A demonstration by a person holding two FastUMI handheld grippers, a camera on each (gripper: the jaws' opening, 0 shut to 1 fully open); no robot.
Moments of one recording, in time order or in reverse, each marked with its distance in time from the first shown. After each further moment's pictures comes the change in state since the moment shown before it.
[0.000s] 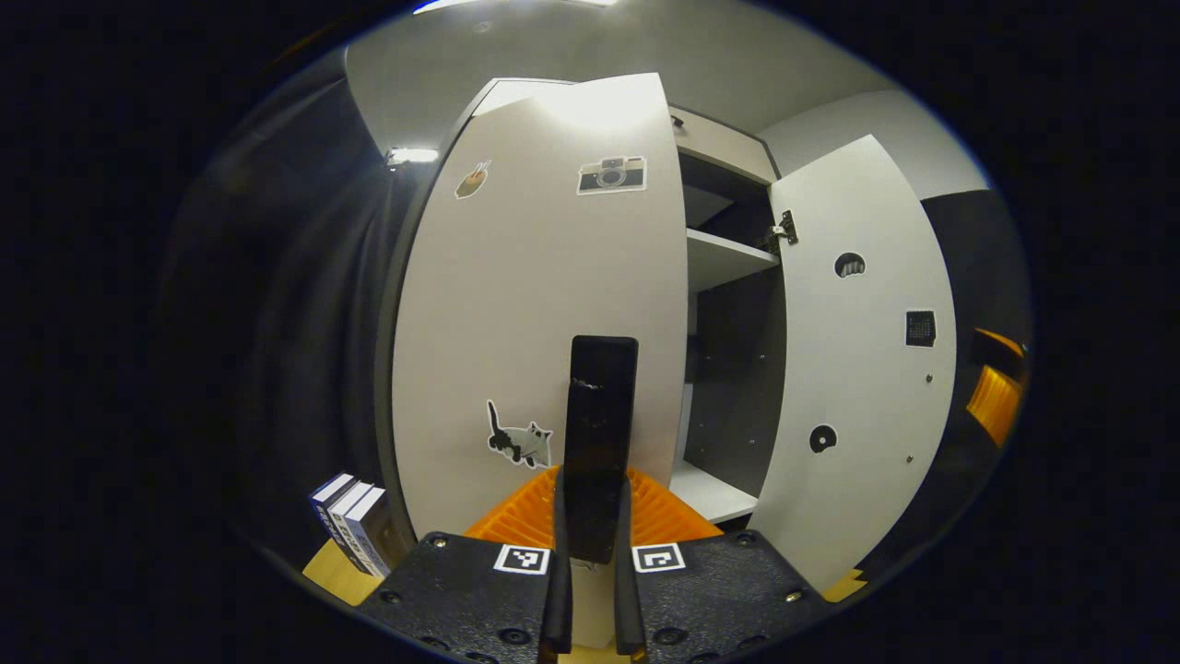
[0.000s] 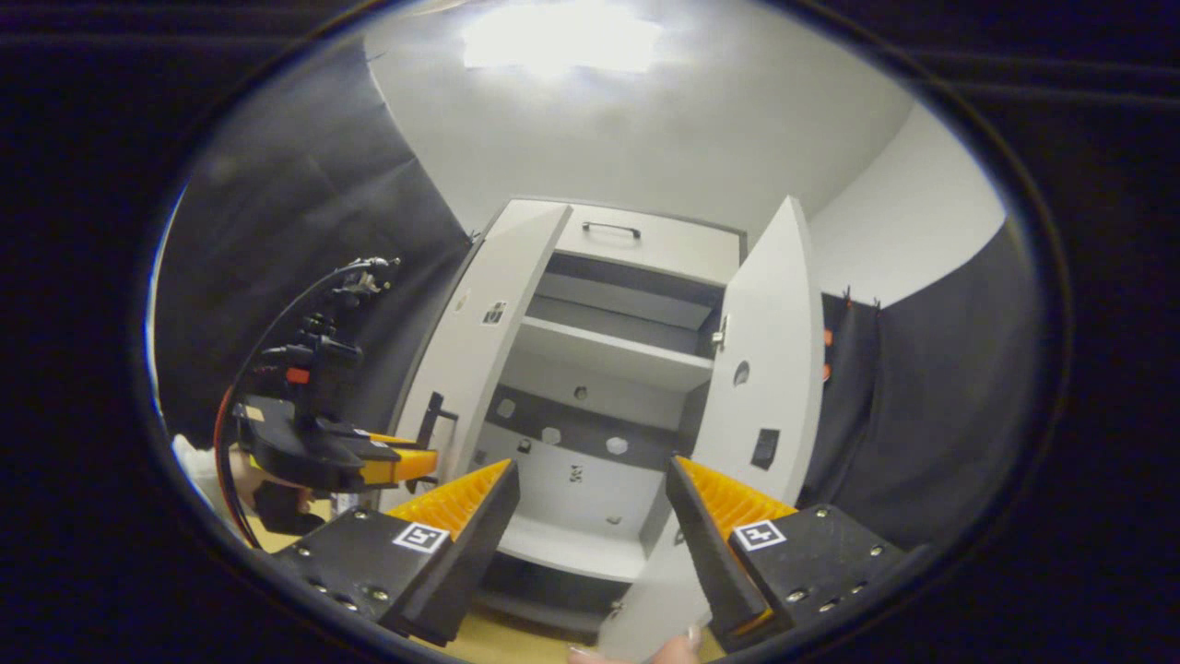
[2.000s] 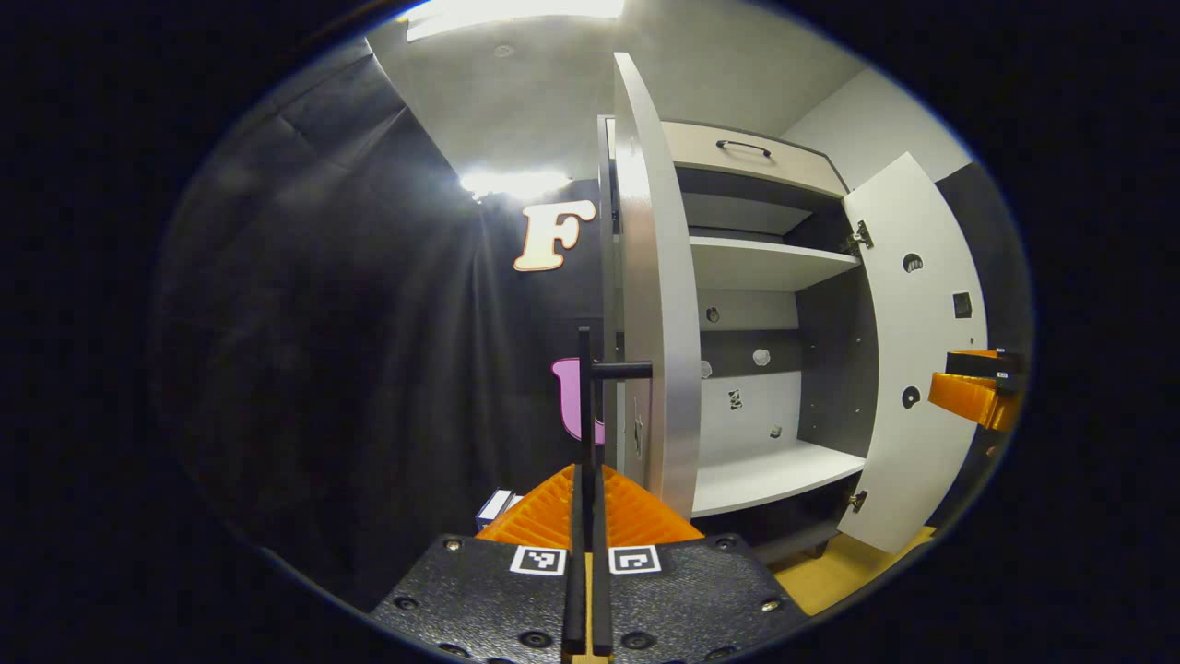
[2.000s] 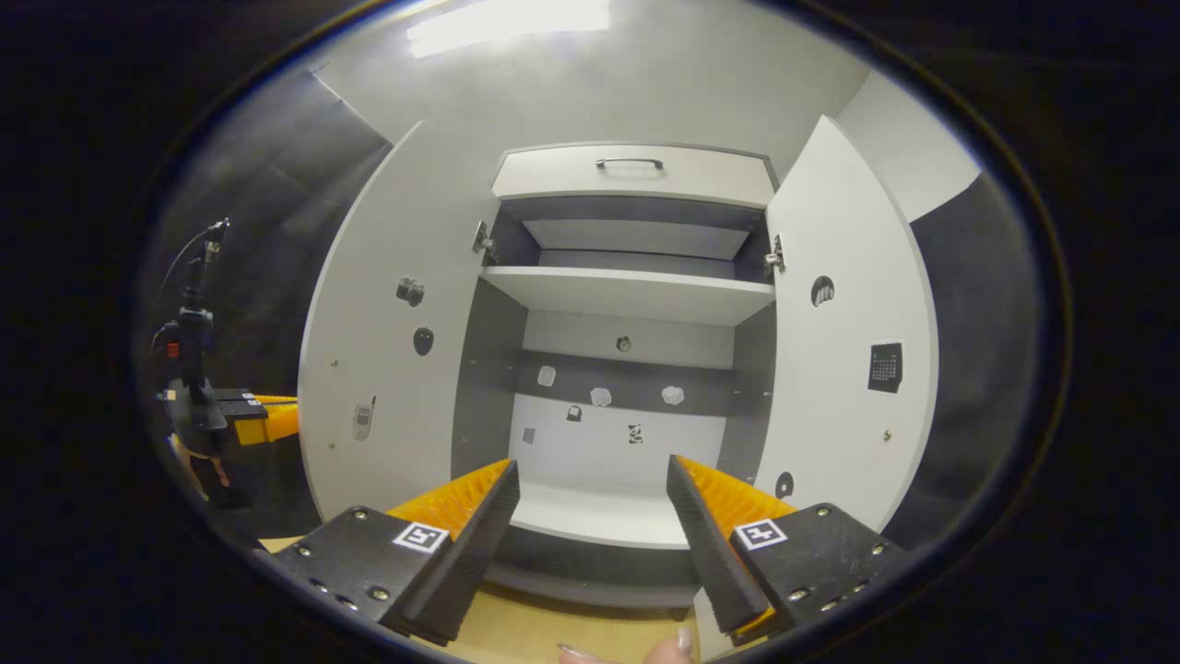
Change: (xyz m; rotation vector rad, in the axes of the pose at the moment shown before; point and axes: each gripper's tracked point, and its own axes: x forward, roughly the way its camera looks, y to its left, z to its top) left arm -0.115 0.163 0.026 0.152 -0.038 0.283; right arm 0.041 0.054 -0.038 0.076 0.133 -0.005
